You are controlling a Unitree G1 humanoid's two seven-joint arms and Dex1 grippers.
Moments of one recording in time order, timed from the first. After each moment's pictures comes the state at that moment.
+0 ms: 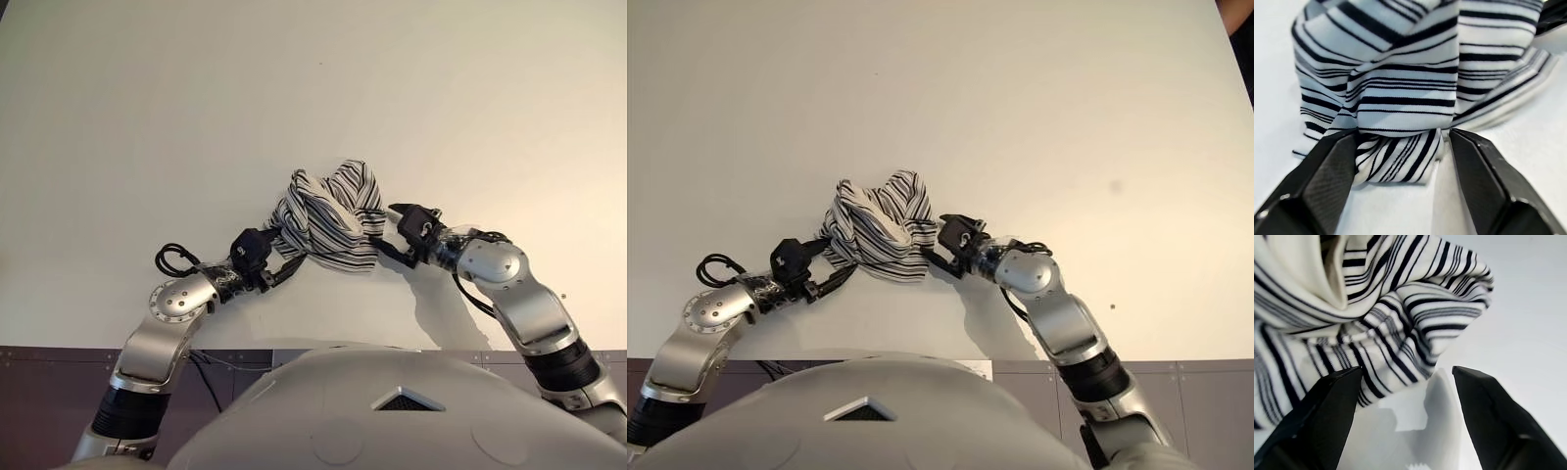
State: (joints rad) left arm 0.47 0.63 -0.14 -0.41 -0.23 0.31 -0.64; right arm 0.12 -0.49 0.47 -0.37 -0.05 0.43 0.50
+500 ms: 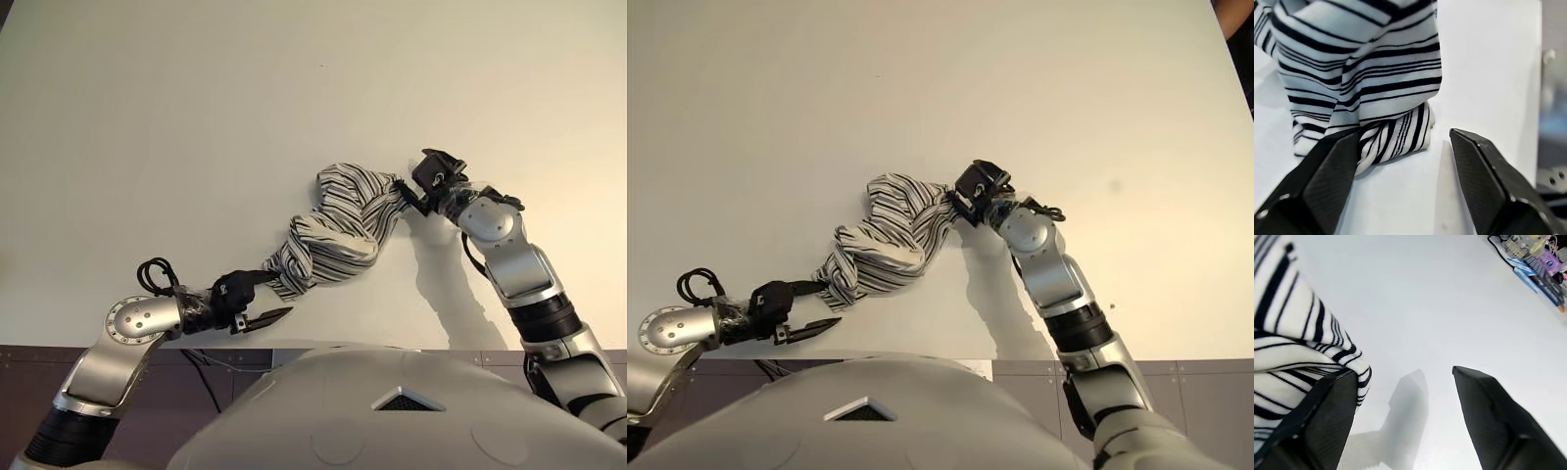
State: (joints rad) left arm 0.61 0.89 -0.10 -0.37 -0.28 0.09 -0.97; right arm -0.09 -0.44 0.39 -0.06 -0.16 0.35 0.33
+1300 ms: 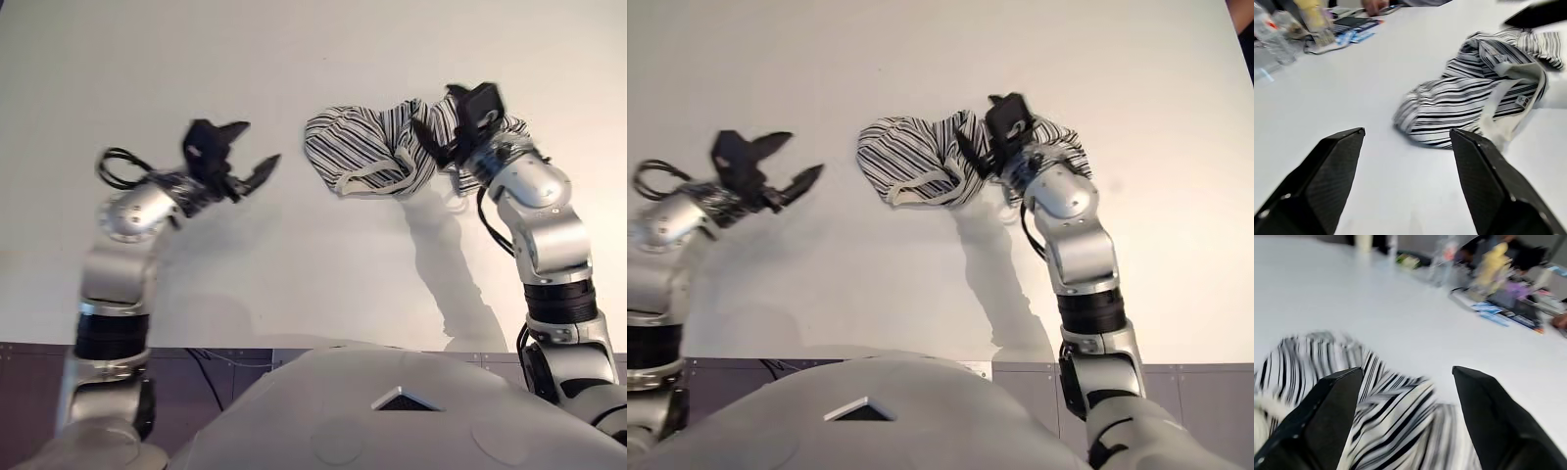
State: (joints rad) left arm 0.04 0.56 -0.11 -0.31 -0.27 0.37 -0.54; right arm -0.20 -0.41 0.28 -0.09 0.01 0.39 0.44
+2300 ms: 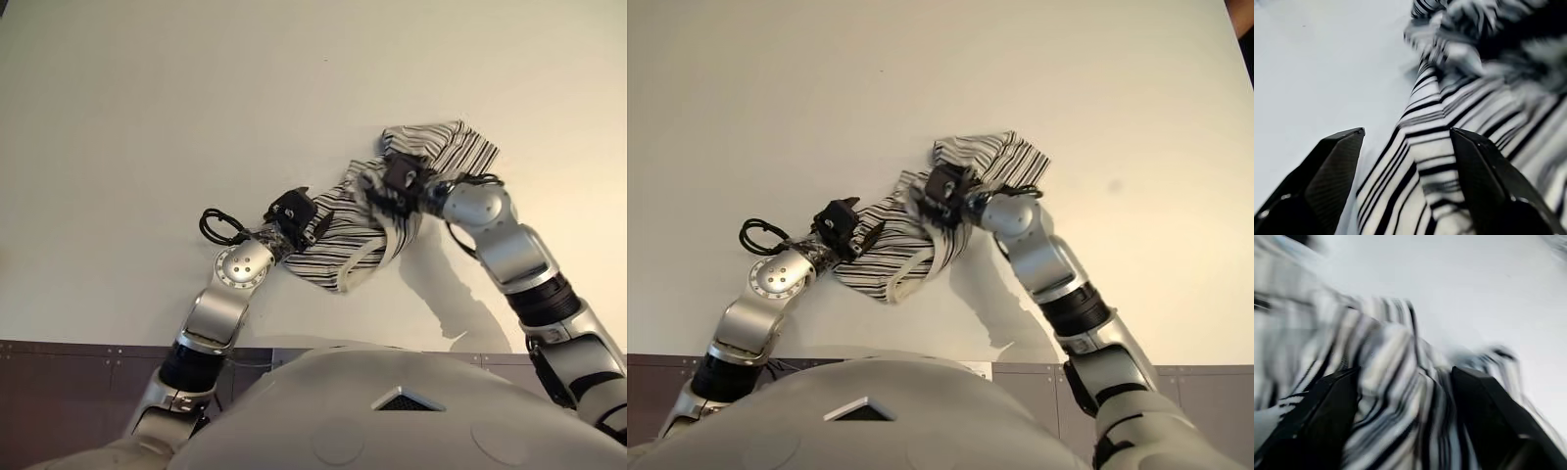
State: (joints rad) left arm 0.24 0.42 -0.38 -0.38 0.07 0.43 -0.31; right arm -0.20 -0.53 0.39 -0.10 -0.15 0.46 0.51
